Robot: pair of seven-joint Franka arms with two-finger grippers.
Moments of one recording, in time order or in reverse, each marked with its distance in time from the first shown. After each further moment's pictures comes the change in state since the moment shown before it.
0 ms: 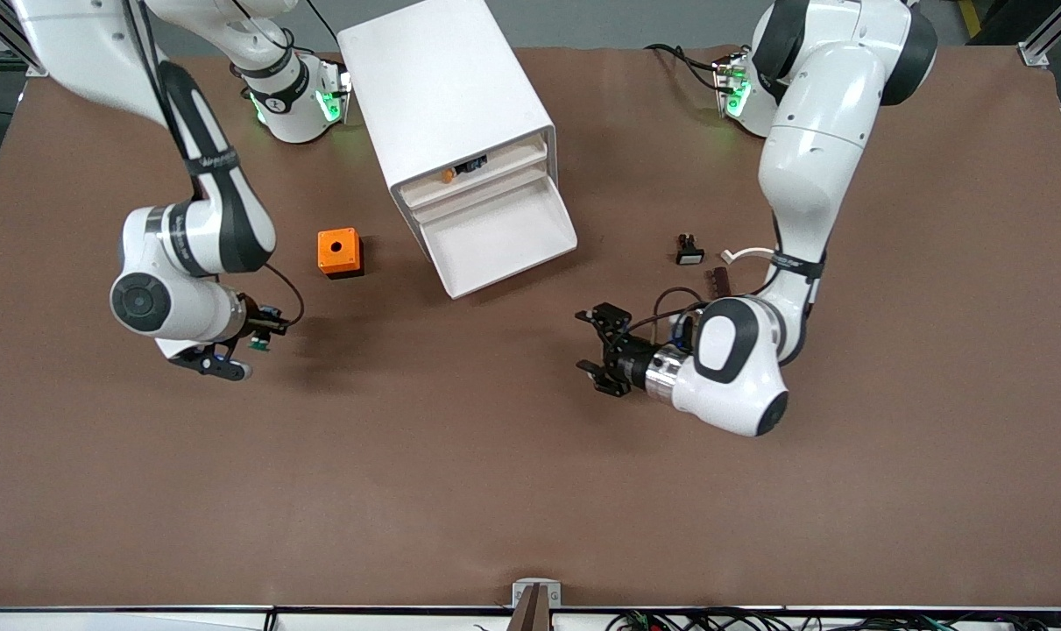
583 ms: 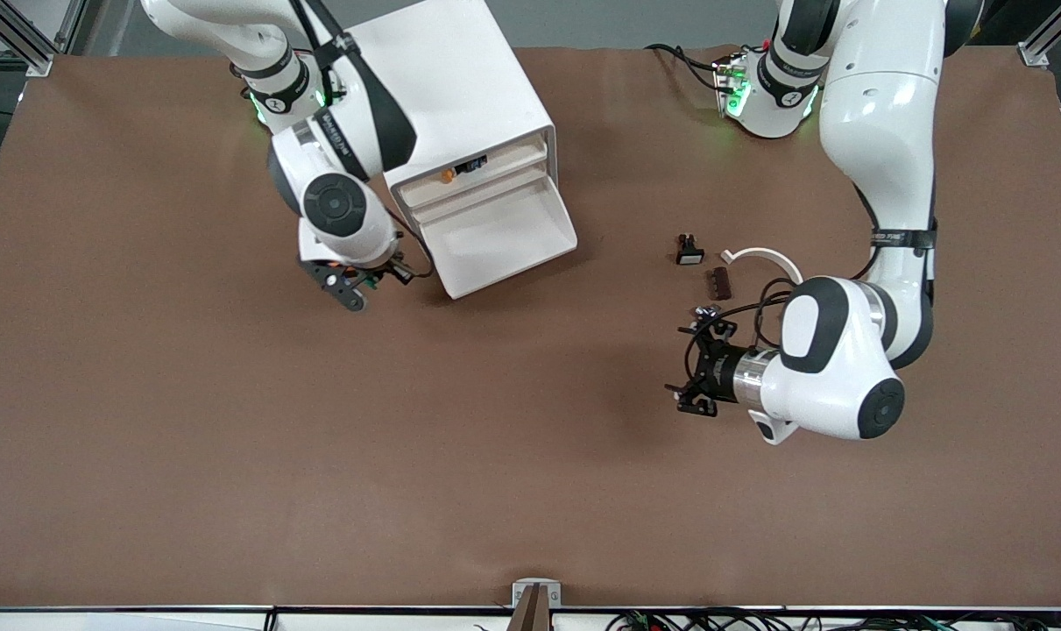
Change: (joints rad) left arm 0.010 -0.140 0.137 0.006 0.355 -0.080 0.457; right arm 0.397 -0.061 0.010 0.044 0.115 -0.064 0.795
